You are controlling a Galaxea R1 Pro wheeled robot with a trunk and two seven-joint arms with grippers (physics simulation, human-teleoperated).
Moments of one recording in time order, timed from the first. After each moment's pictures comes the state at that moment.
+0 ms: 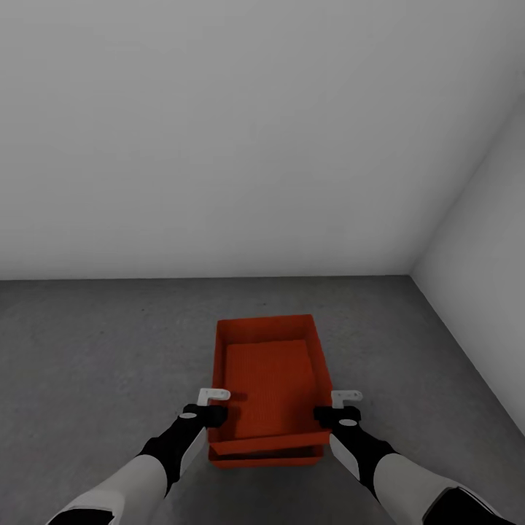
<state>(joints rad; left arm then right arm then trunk) -0.70 -0.14 -0.01 -0.30 -0.07 0.13 0.10 -0.73 0.04 0.58 -0.21 -0.52 -0.01 -0.30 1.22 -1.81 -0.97</state>
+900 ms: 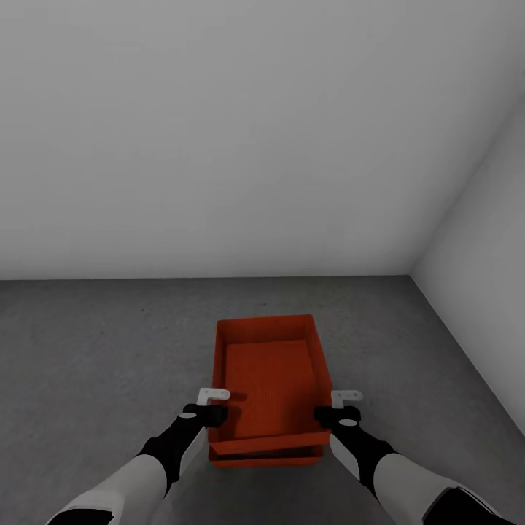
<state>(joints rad) -0.70 -0.14 -0.01 -0.30 -0.07 0.13 0.10 -0.73 0.04 0.58 -0.21 -0.52 -0.01 -0.30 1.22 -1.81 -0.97</state>
